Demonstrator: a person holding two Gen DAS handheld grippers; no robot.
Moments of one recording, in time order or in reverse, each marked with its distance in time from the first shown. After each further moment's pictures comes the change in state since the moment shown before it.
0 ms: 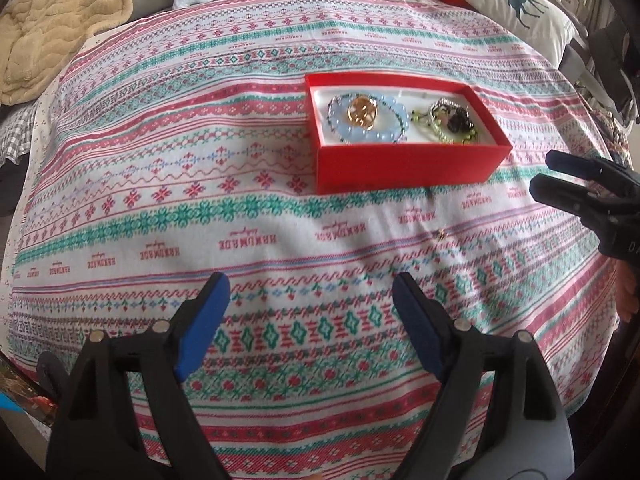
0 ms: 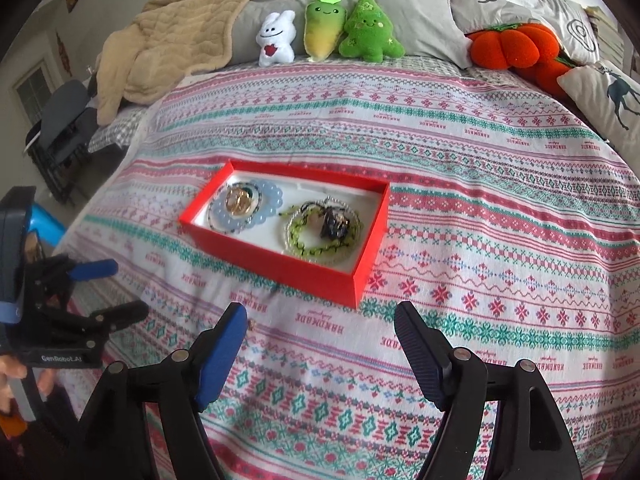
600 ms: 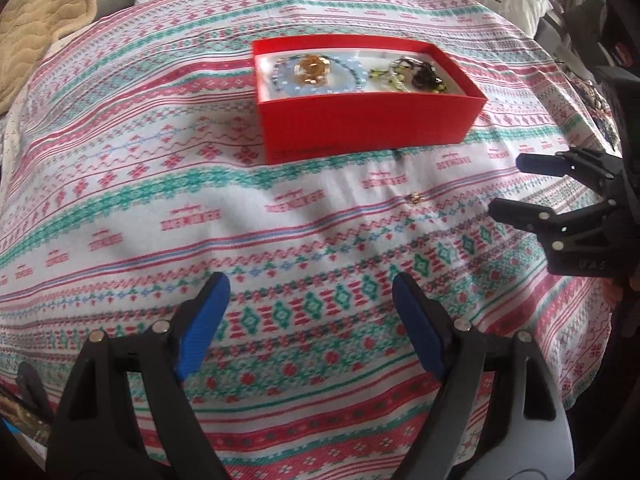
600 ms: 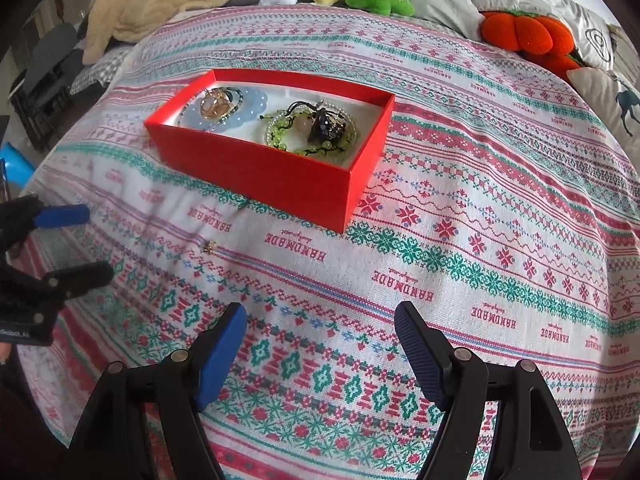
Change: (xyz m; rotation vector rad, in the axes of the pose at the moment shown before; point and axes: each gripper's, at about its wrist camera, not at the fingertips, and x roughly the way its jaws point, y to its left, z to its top) left arm 0.021 -0.024 -0.014 0.079 0.020 -0.086; right arm 0.041 0.003 -0.035 -0.088 0.151 -0.106
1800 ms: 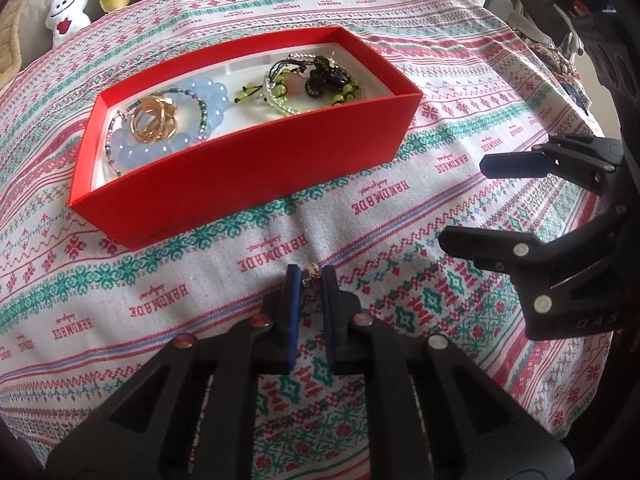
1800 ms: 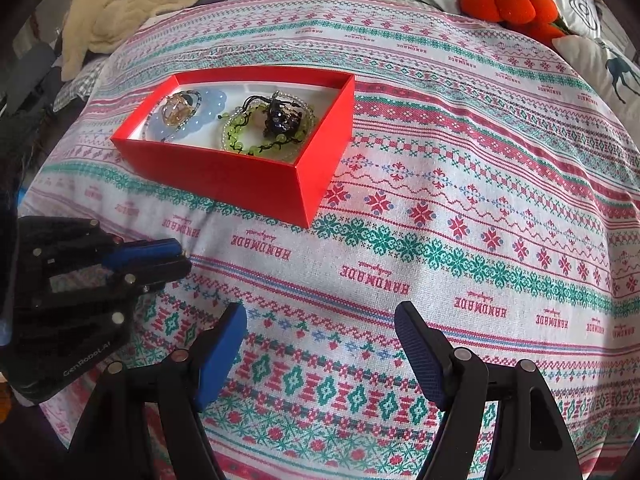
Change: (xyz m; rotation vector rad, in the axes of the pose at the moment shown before) left arm 0.049 -0.056 0.041 0.177 -0.009 -0.108; right arm 0.008 -0.022 0.007 0.091 0.056 0.003
